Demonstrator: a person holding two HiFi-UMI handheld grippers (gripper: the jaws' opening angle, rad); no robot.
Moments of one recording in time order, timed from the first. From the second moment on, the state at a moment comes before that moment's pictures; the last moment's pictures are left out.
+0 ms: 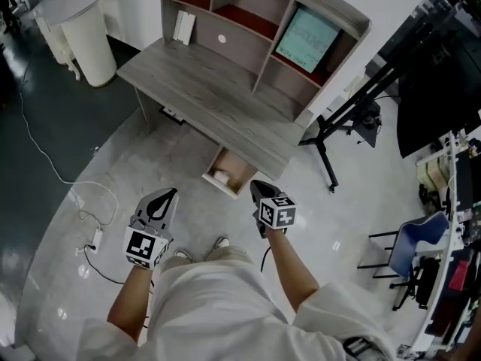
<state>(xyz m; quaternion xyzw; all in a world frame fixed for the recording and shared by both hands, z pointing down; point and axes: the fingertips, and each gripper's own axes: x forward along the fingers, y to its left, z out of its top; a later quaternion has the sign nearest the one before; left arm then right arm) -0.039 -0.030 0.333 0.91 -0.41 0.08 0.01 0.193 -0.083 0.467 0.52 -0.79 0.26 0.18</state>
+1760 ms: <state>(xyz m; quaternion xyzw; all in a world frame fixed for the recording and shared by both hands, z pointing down) -0.133 -0.102 0.203 0.84 -0.54 -0.04 -0.03 0.232 -0.143 0.158 0.54 -0.84 -0.03 0.01</state>
